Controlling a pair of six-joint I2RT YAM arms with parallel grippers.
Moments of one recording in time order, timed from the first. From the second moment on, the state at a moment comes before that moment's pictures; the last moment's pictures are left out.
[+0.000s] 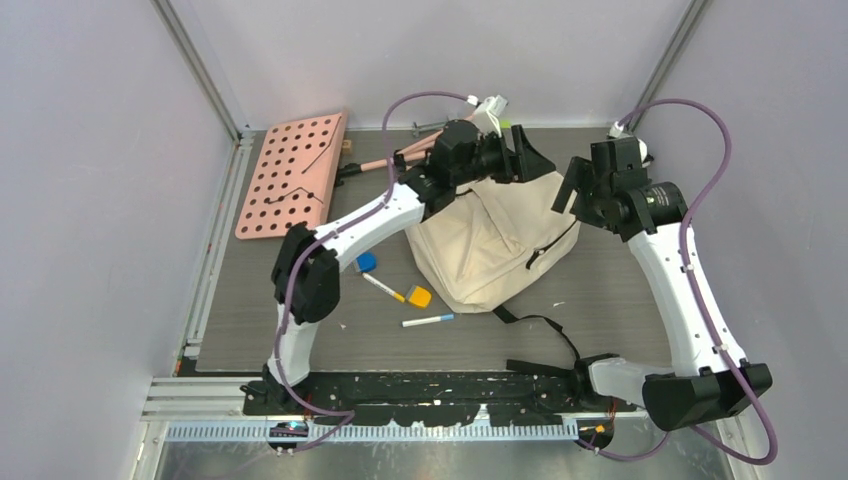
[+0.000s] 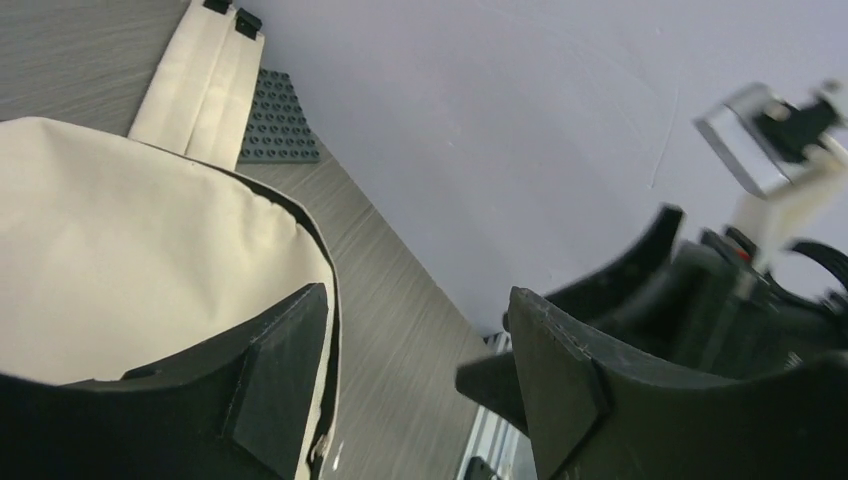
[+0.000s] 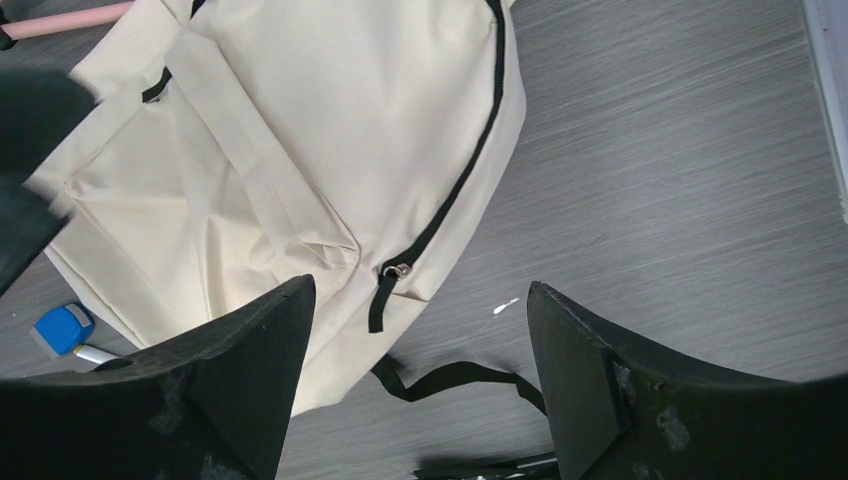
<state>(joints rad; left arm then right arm) -0.81 2.07 1.89 0.14 0.32 -0.79 0.18 1.19 1.43 -1.07 0.26 0.48</state>
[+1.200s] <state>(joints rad) -0.44 1.85 1.32 -0.31 0.25 -0.59 0.40 1.99 1.77 -0.63 -0.20 0.13</state>
